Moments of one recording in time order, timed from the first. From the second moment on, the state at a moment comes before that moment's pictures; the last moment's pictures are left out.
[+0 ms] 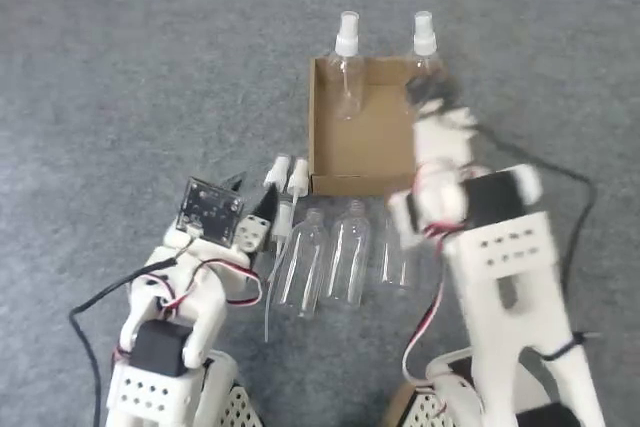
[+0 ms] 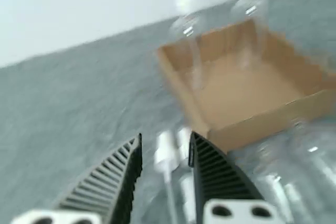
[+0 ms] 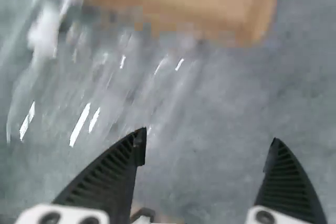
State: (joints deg) left arm 6.5 -90.3 80.3 51.1 -4.5; right arm -19.6 -33.4 23.4 92.0 0.5
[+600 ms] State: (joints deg) left arm -3.3 -90.3 86.3 50.9 -5.1; right arm -26.2 -32.1 50.6 64.0 -14.1
